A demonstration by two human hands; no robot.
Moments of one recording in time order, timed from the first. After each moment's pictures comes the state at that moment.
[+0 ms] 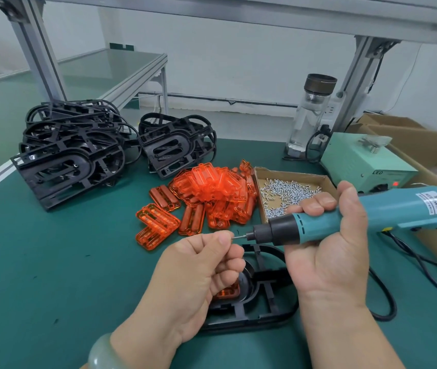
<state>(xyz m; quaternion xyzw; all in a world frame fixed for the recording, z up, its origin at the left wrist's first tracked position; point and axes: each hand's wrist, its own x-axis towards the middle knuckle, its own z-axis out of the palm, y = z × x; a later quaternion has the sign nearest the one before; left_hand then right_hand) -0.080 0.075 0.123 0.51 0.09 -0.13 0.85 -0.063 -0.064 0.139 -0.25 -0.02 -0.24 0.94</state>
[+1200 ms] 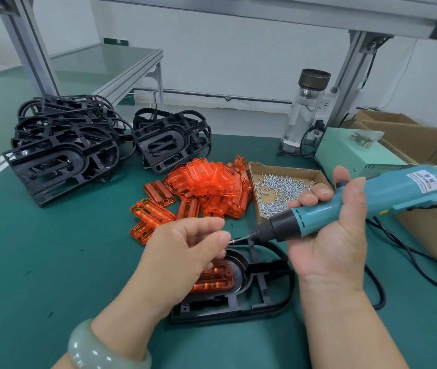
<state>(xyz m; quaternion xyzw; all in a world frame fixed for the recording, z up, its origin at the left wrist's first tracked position) -0.071 0.094 0.119 0.75 -0.04 -0.03 0.66 -0.062 -0.074 0.140 -0.29 -0.01 -0.24 0.93</state>
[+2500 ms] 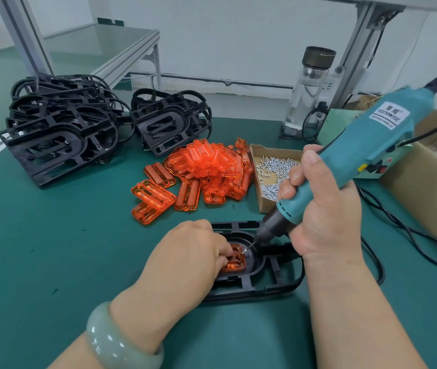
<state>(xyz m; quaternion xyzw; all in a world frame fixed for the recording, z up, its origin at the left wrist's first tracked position) -0.078 0.093 0.101 0.95 -0.23 0.02 0.20 -0.062 -0.074 0.142 -0.48 -0.03 -0.22 0.85</state>
